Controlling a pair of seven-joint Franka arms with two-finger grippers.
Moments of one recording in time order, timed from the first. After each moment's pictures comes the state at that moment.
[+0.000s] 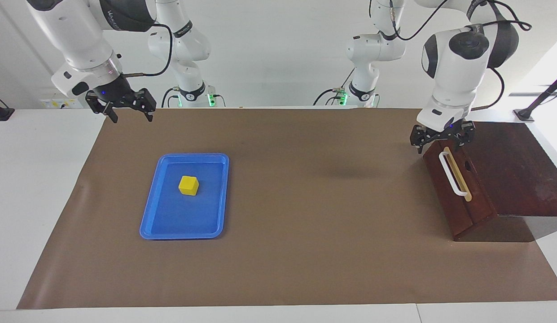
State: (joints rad) left arm -0.05 0.01 -0.09 -1.85 0.33 1.91 0.01; right arm -0.11 -0.04 0.10 -1.65 -0.01 1.51 -0.05
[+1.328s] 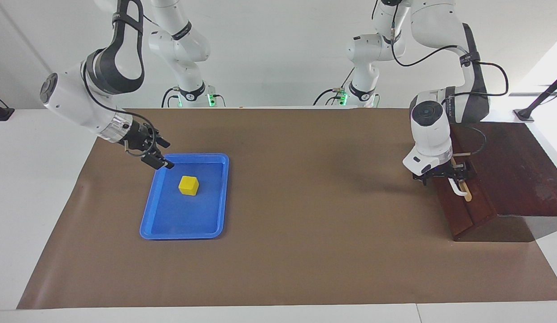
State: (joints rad) left arm 0.00 0.17 -0.08 -2.03 0.68 2.22 -0.06; right arm -0.23 0.07 0.09 -1.98 0.55 1.85 0.95
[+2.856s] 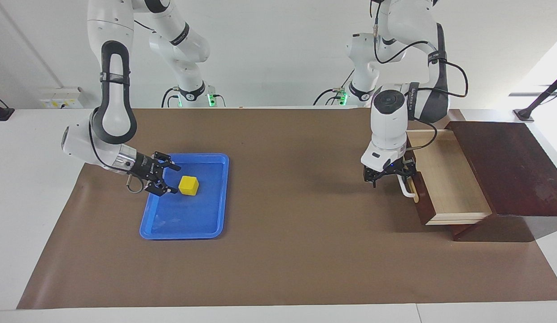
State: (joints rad) left arm -0.23 0.17 -0.09 -1.95 0.40 2.16 -0.39; right arm -0.29 0.27 0.09 -2.08 0.78 2.00 0.83
